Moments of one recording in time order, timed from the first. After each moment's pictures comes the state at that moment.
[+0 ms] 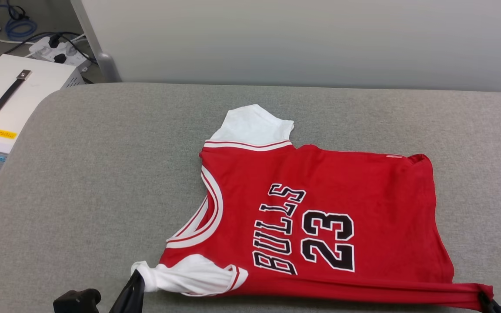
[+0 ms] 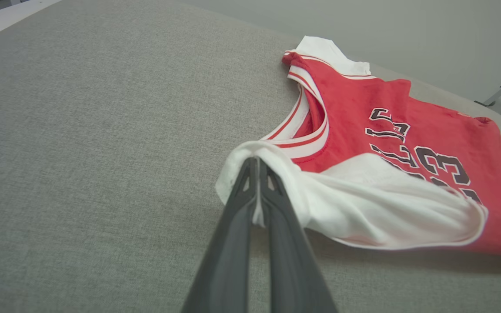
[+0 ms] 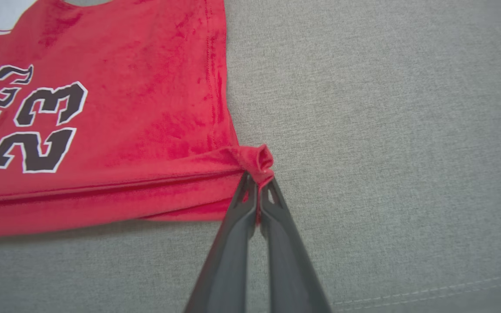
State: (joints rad) left arm 0.23 0.36 -0.27 -0.05 -0.64 0.13 -0.12; right arm 0.32 -0.05 -0.29 -0.16 0.26 0.14 0.37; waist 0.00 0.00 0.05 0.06
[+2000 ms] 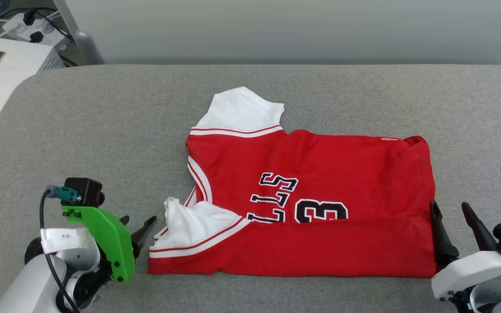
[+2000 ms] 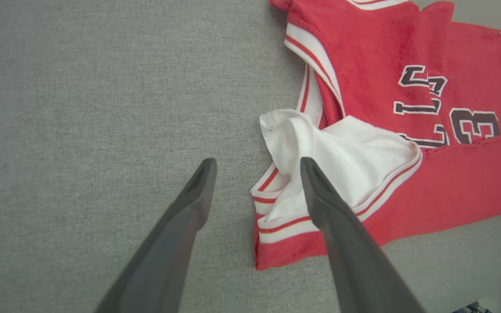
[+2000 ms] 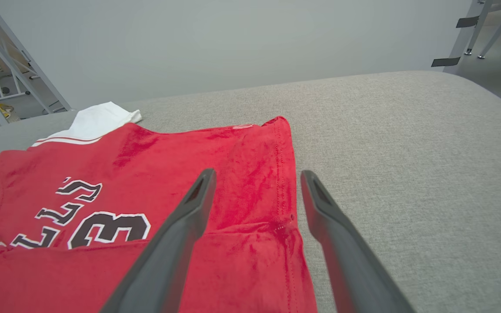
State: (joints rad) left arm -0.24 0.54 -0.36 0.14 -0.82 -0.01 0.46; right arm 0.02 -0.09 -0.10 0.05 0.24 0.14 -0.05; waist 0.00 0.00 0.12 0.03
